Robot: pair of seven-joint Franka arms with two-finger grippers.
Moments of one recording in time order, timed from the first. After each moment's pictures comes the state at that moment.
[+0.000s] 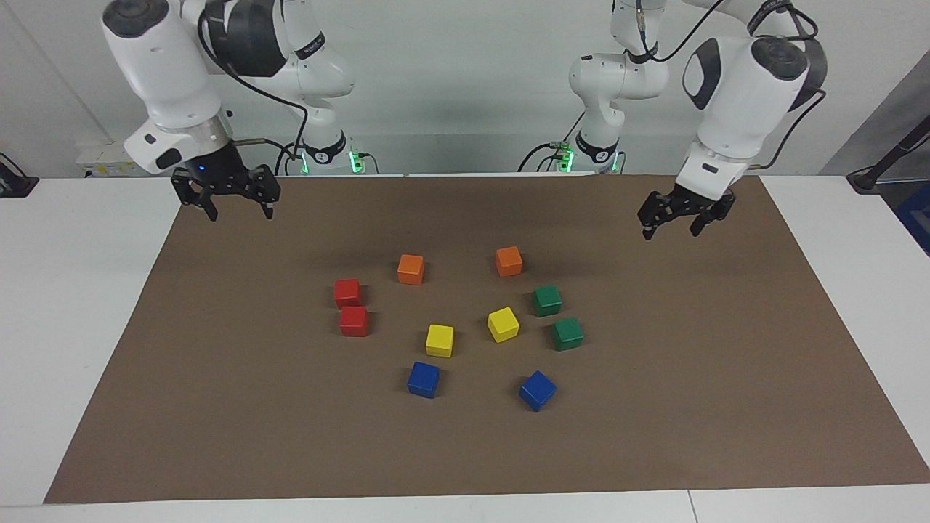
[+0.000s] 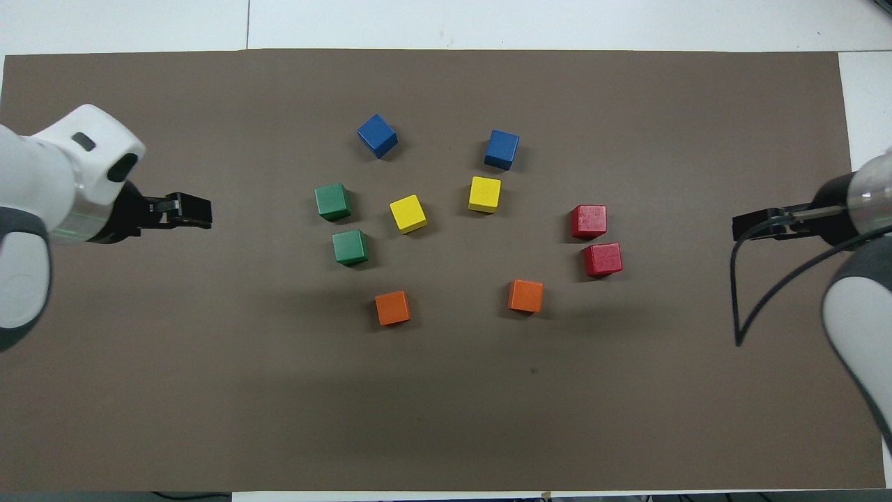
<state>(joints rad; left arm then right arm) -0.20 -0.03 -0.01 -1.88 -0.02 1.90 -0.23 0.00 -0.10 0.04 -1.89 -0.03 1.83 -0.01</state>
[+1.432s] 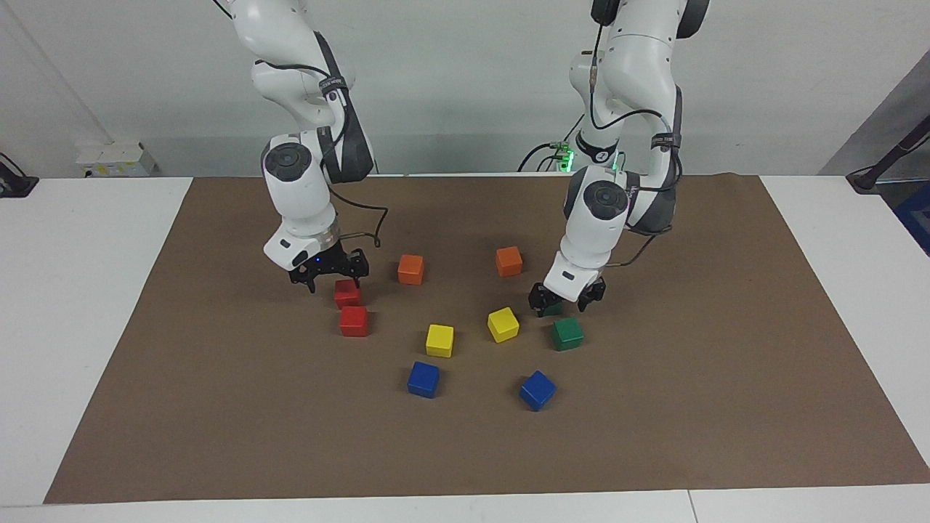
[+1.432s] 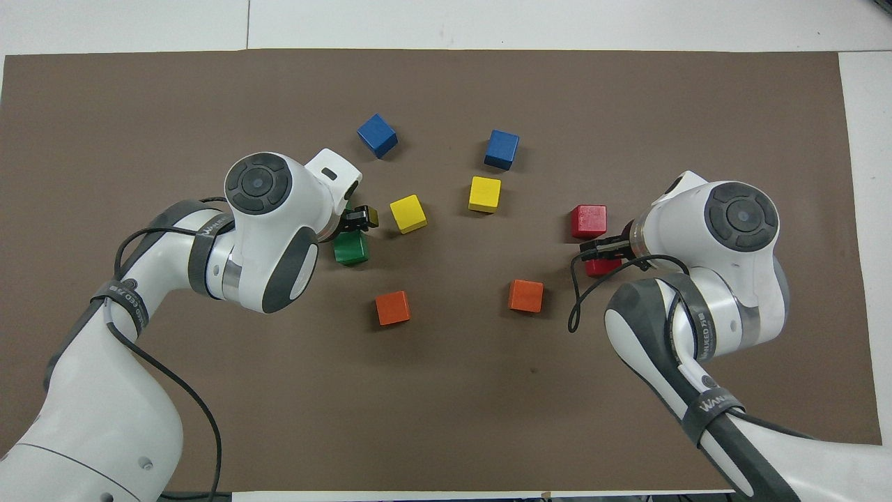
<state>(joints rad) -0.43 0.34 -0.01 -1.94 -0.02 2.33 -0.48 0.17 0.10 0.04 -2.18 -0.03 2.31 0.14</state>
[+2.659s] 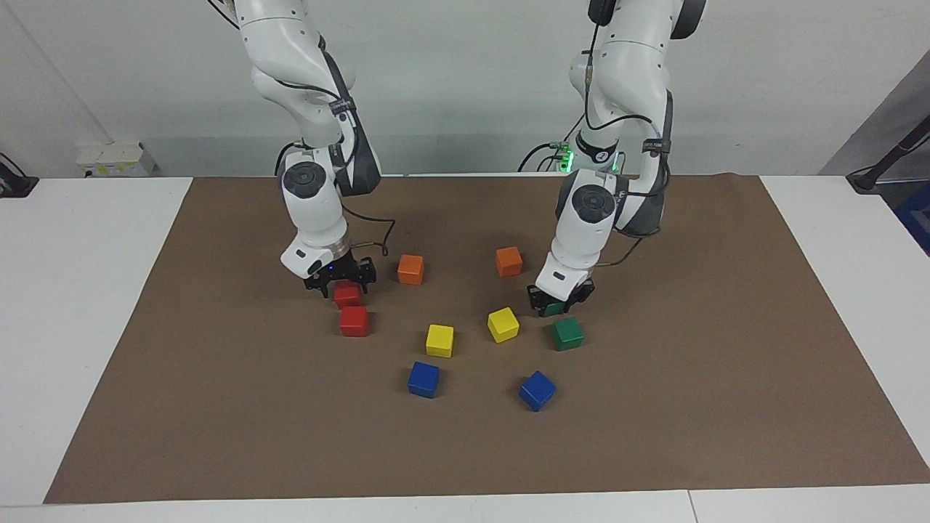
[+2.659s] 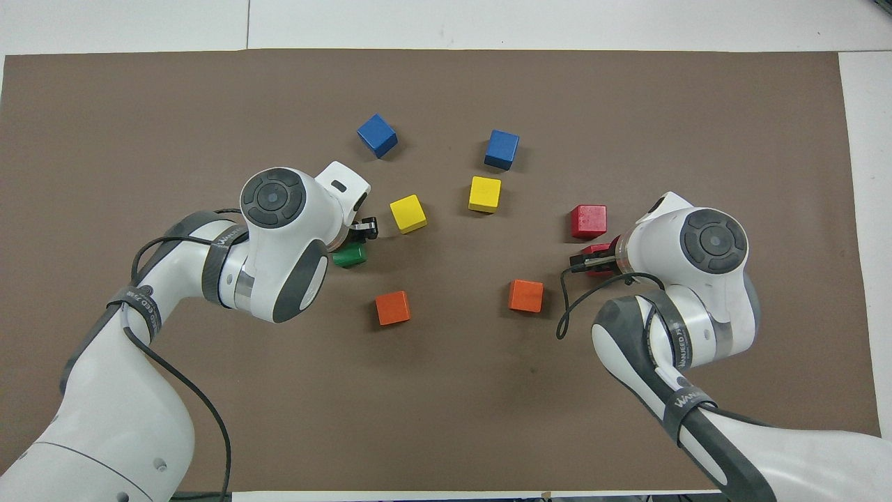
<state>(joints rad) -0.44 0.33 0.01 -1.95 -0.02 2.34 -0.51 0.18 0.15 0.04 -2.26 -0.03 2.45 0.16</state>
